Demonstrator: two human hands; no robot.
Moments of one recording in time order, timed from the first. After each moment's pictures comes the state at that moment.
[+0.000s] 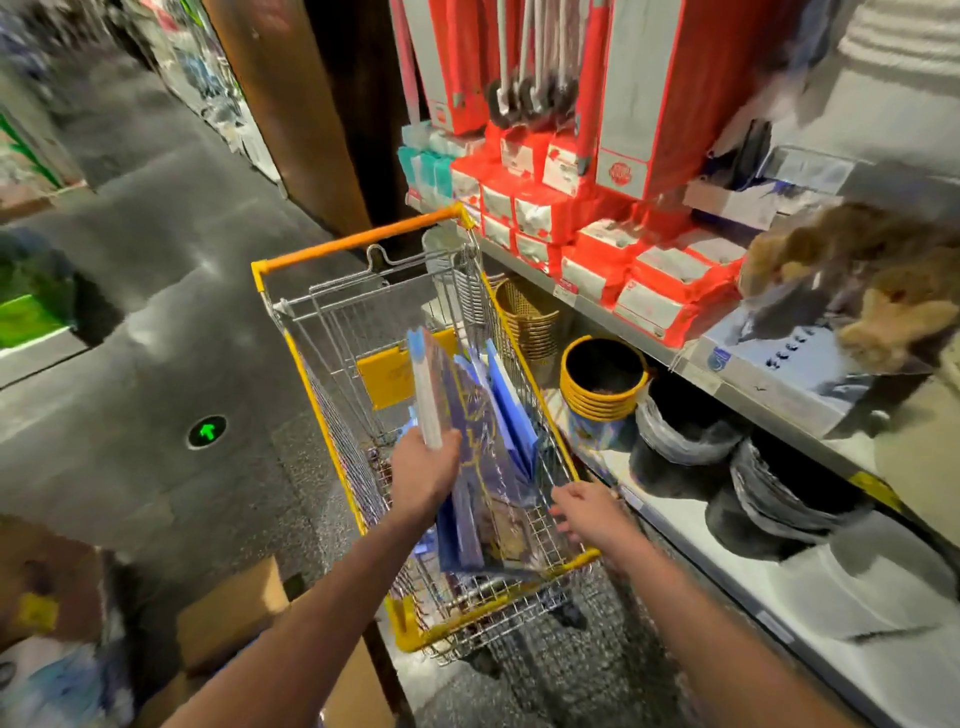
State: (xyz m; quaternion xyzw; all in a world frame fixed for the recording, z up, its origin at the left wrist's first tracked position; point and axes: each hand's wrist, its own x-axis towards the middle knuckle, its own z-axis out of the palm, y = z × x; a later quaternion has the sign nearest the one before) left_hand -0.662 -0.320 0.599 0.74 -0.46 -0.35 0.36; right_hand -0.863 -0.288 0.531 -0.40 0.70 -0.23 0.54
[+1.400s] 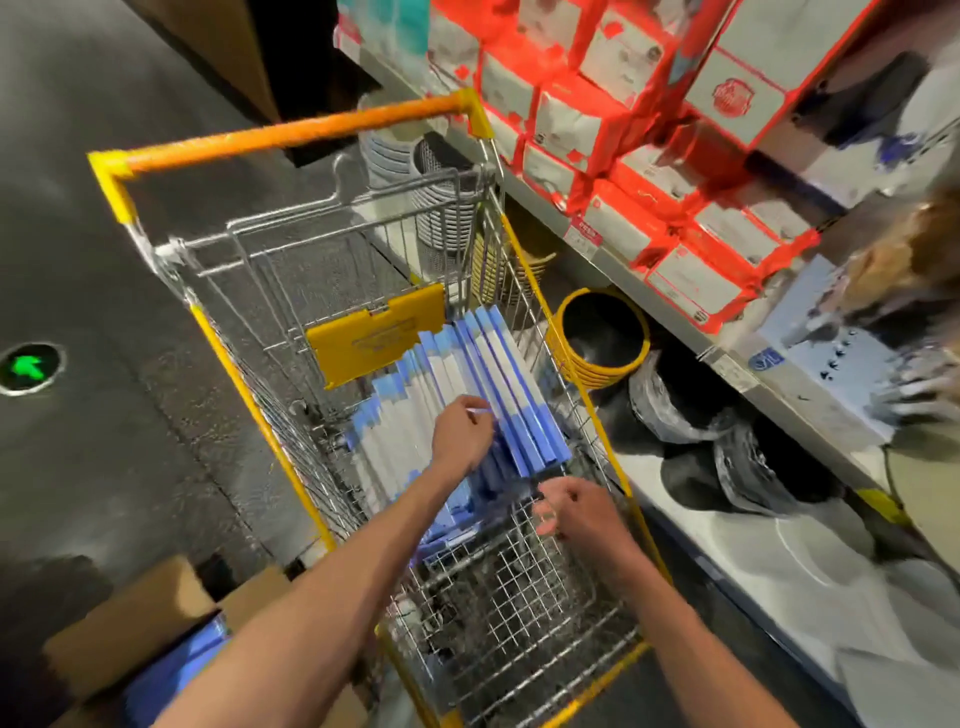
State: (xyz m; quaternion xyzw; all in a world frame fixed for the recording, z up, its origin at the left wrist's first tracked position) left_hand -0.601 -0.559 0.431 0.63 -0.51 -0.54 0.23; right_hand -0.744 -0.442 0.489 -0.30 0.78 -0.21 0.51
